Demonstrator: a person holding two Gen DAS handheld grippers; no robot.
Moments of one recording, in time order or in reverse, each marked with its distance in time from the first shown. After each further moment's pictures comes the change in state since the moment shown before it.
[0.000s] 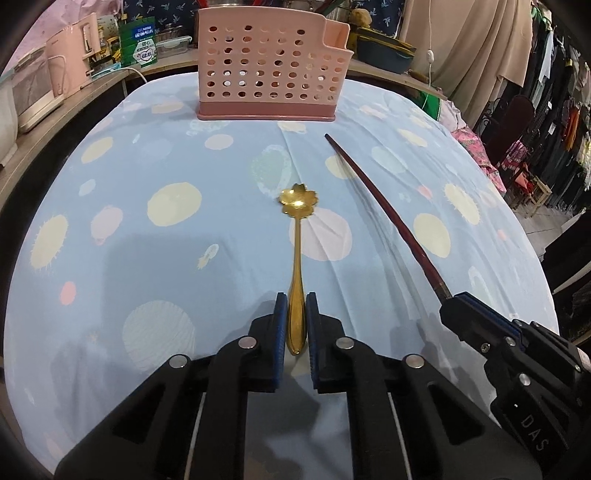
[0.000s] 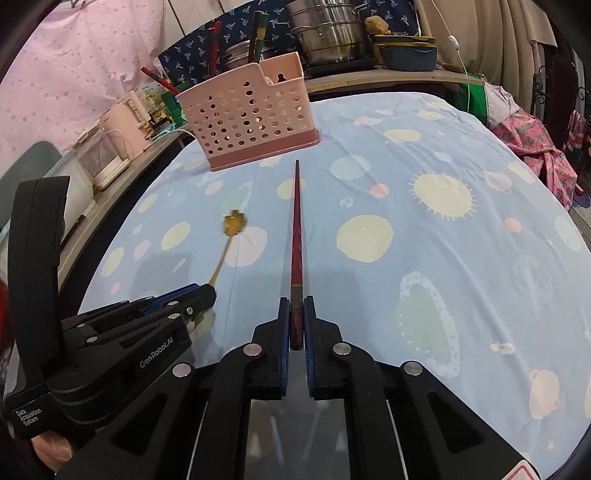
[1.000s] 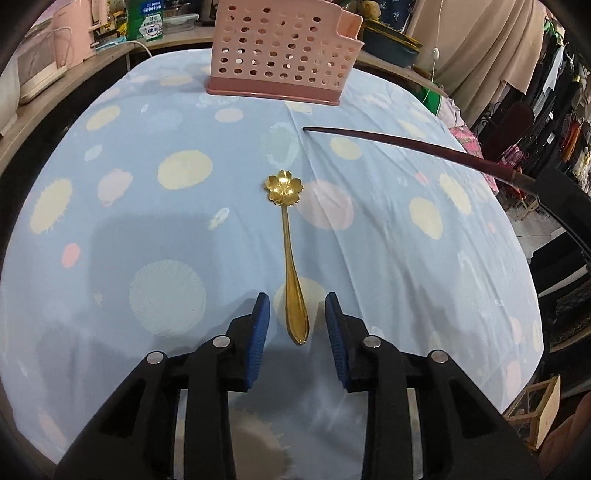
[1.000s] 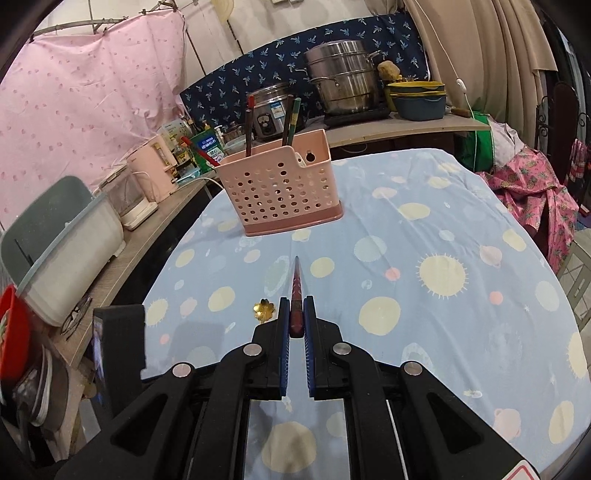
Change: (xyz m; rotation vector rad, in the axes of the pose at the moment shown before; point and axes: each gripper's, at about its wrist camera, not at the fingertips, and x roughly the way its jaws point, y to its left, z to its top) left arm -0.007 0.009 -0.011 -0.047 0.058 -0.041; right arm -0.064 0.017 0.044 -0.010 -0.145 0.058
